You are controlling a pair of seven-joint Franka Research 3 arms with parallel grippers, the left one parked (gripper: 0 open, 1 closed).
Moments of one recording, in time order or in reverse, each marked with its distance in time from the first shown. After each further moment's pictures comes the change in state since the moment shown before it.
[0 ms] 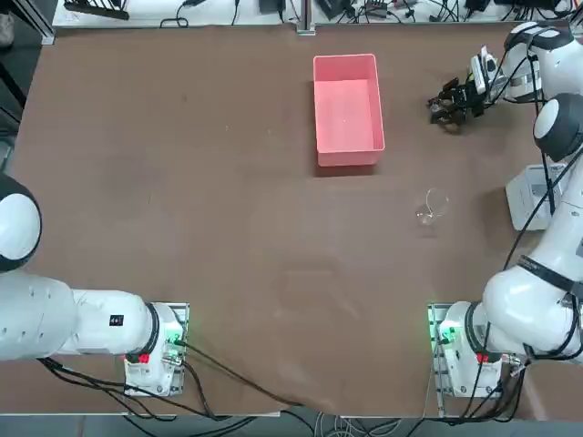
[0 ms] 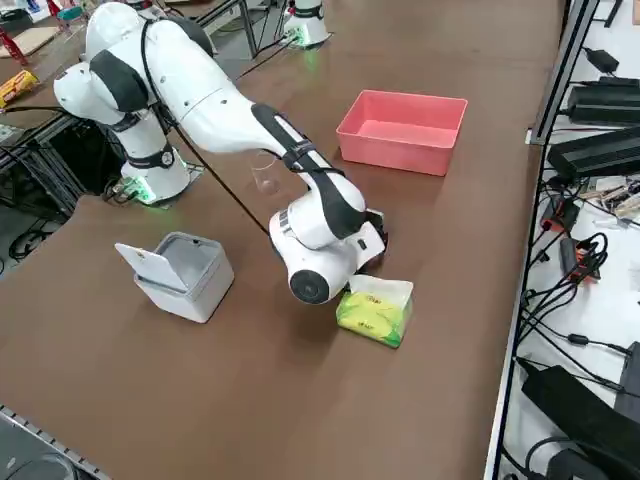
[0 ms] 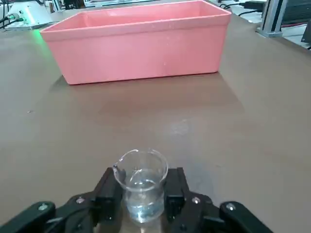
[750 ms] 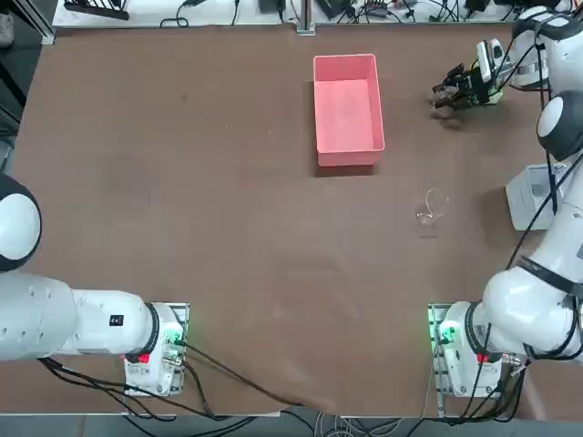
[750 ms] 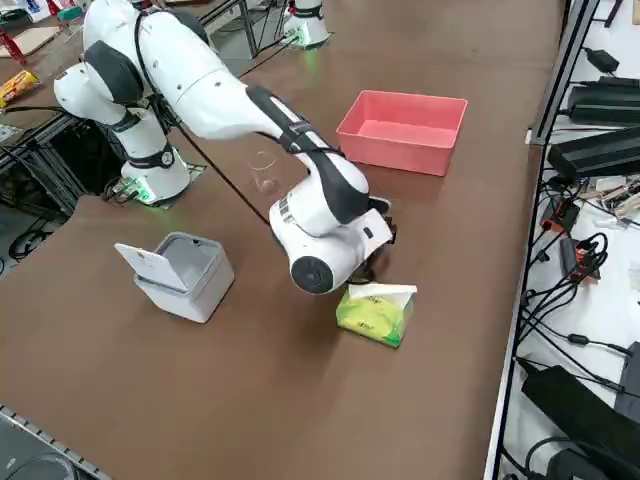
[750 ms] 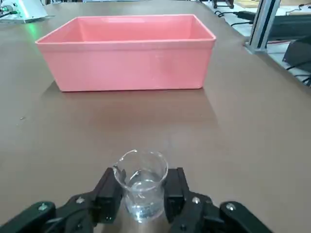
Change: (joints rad) arm 0.004 -0.054 0.000 0.025 0.000 -0.001 0.000
